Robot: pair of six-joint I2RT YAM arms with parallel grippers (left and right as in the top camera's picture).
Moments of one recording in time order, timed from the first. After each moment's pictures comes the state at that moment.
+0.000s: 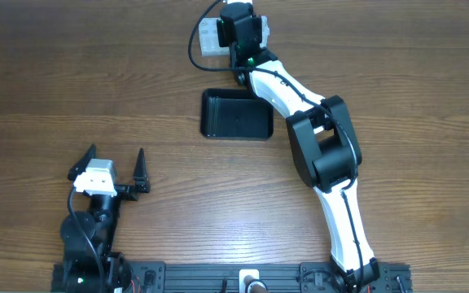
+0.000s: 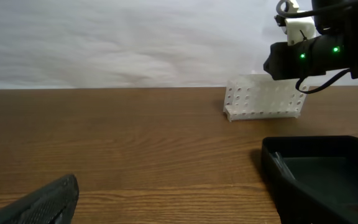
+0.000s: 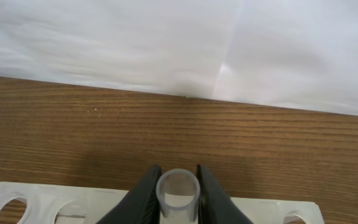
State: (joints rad) left arm 0.00 0.01 0.01 -0.07 0.07 -0.02; right arm 0.45 2.39 1.83 0.12 0.35 0.12
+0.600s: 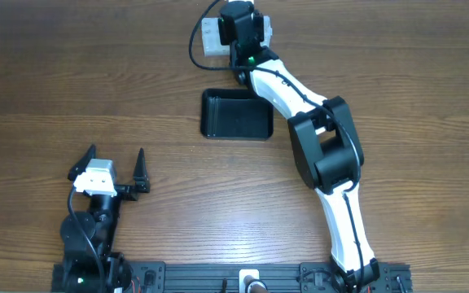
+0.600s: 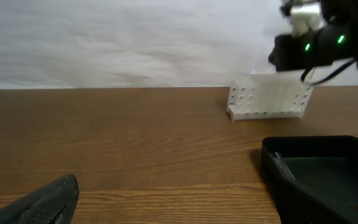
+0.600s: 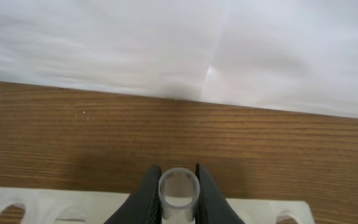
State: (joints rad) left arm 0.00 0.01 0.01 -0.07 0.07 -0.02; right arm 0.45 2.35 1.83 0.11 0.39 0.09
